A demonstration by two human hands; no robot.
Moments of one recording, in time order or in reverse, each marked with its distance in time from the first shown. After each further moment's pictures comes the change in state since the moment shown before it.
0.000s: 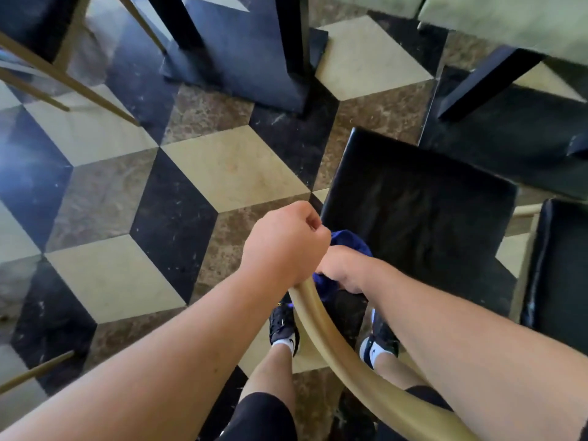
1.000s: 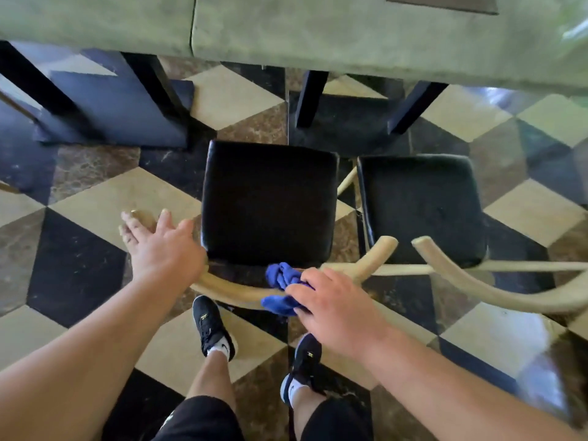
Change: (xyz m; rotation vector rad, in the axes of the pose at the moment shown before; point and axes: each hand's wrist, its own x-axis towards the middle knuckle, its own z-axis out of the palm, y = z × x) left_hand -0.112 0.033 0.056 0.682 0.041 0.064; right_hand -0.297 0.228 0.022 -0.724 0.801 -0.632
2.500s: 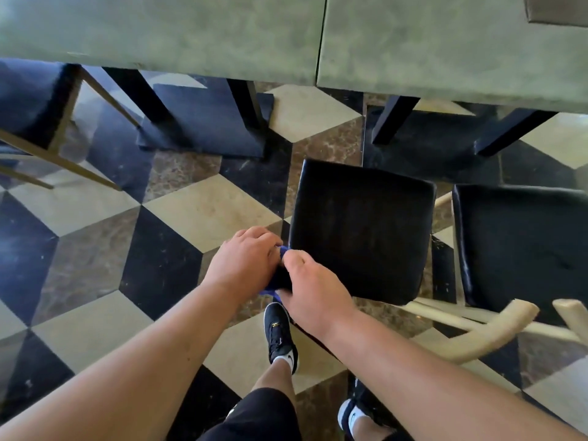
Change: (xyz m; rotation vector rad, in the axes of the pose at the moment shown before) left_hand 0.045 -0.098 -0.035 -0.253 0.093 0.367; right_hand 0.209 -0.141 0.040 0.334 0.012 0.128
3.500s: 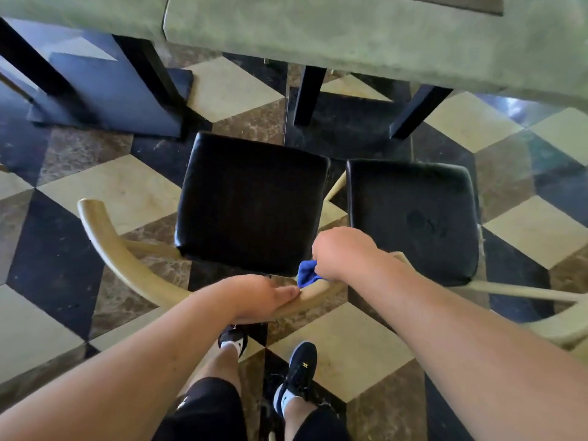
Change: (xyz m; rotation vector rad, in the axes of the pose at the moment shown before) left_hand -0.016 0.279 0.126 -0.003 -0.823 -0.064; right_hand -0.103 0.231 -0.172 -0.638 -0.568 0.405
